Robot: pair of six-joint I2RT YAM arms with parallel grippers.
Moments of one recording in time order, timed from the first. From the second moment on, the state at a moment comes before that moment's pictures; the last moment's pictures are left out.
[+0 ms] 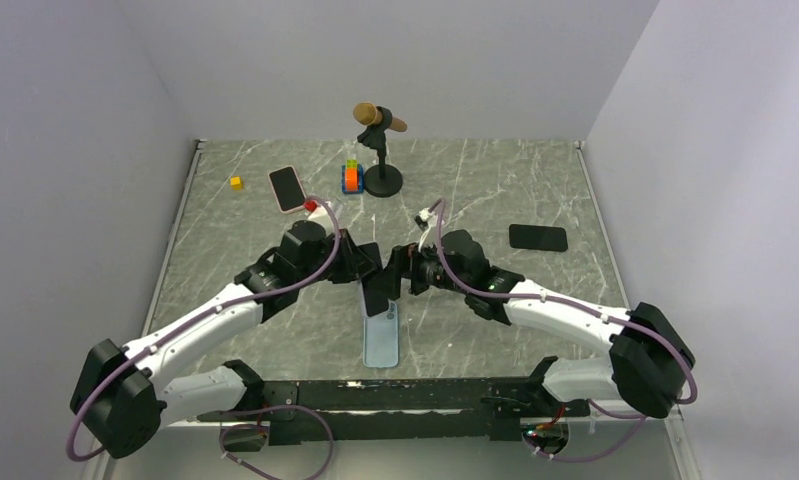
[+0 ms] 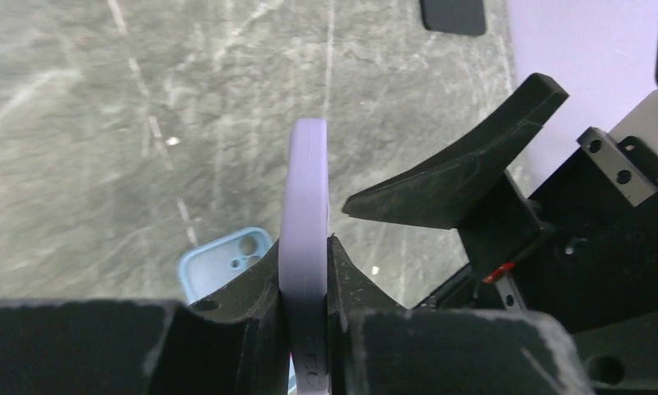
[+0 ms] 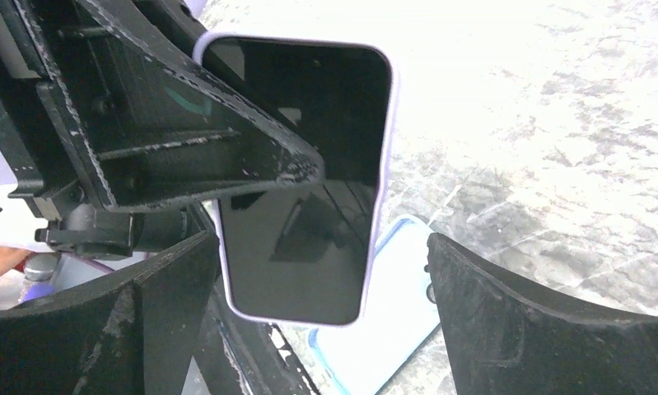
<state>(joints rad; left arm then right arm) -0.69 1.11 0.73 -0.09 0.12 -0.77 0.84 1.24 0.67 0.20 -0.22 0.59</state>
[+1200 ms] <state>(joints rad) -0.34 0.86 0.20 0.84 0.17 -1.24 0.71 1.50 0.62 0.75 -0.69 1.08</state>
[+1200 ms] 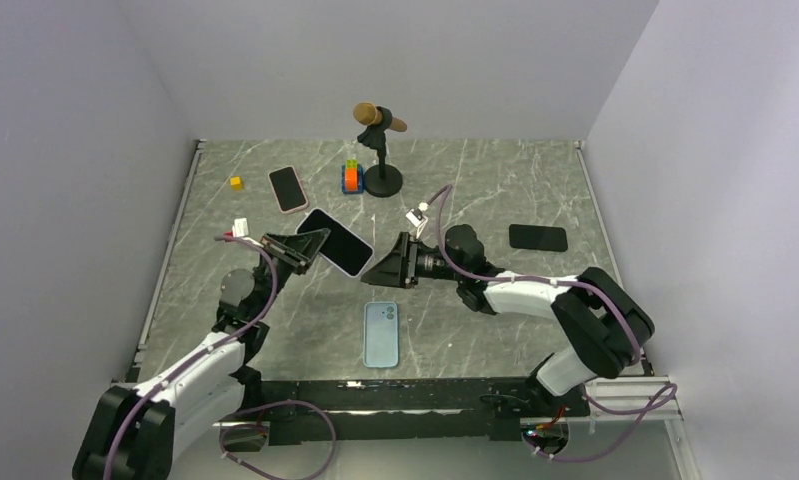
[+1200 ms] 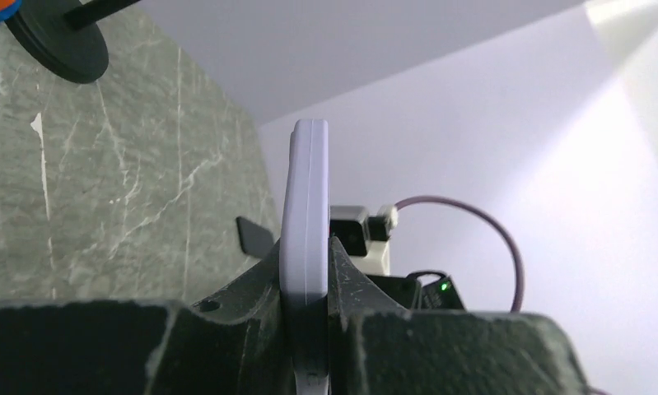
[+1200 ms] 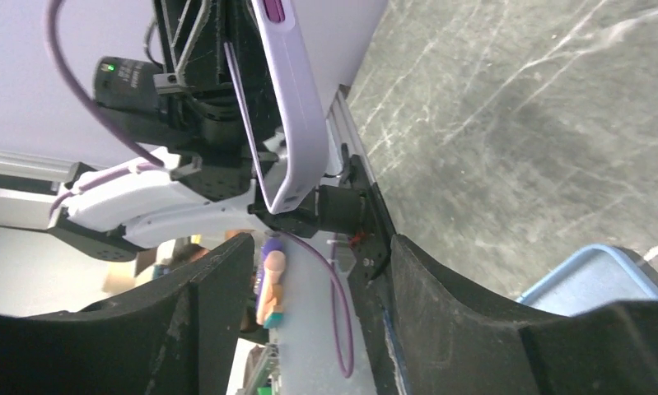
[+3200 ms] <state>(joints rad) -0.33 1.03 0.09 1.24 0.11 -1.61 0.78 1.59 0.80 0.78 -0.77 0.78</state>
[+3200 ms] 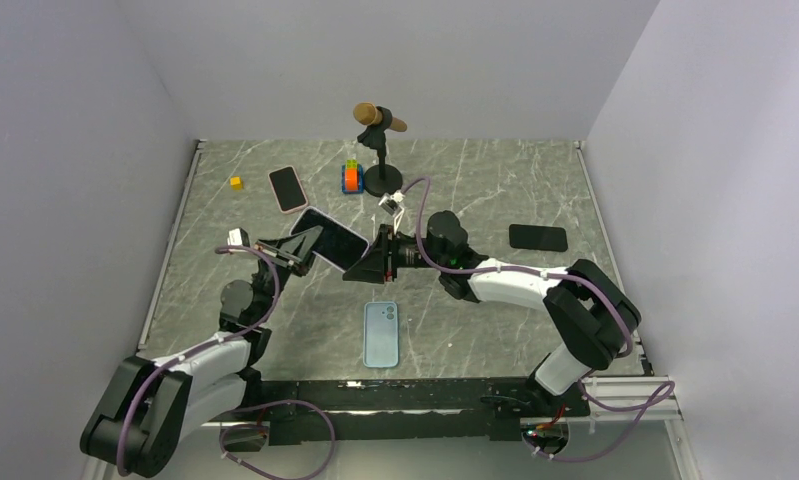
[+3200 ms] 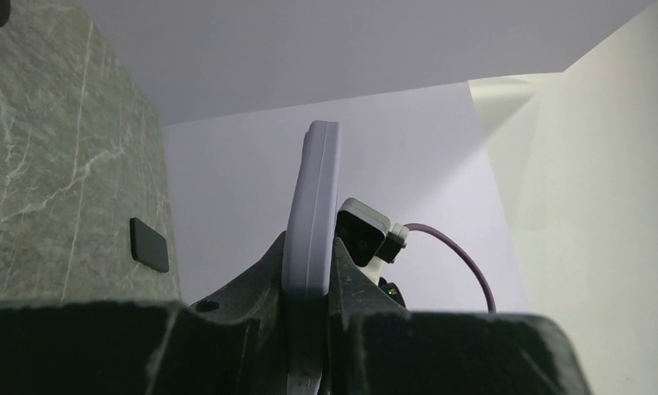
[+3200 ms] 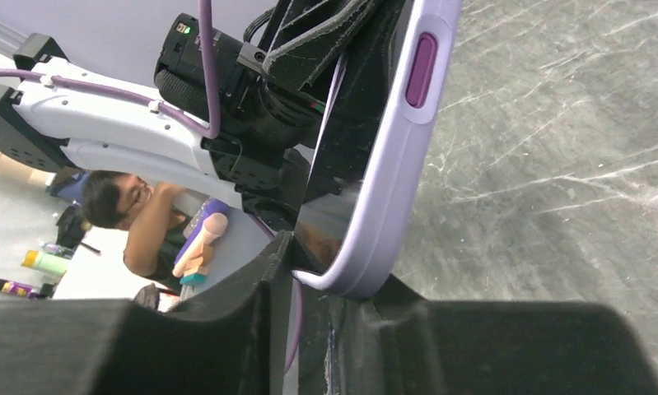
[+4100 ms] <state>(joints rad) -0.30 0.80 0.20 0.90 0.24 -1.73 0.85 1.40 0.89 0.46 -0.70 0.34</state>
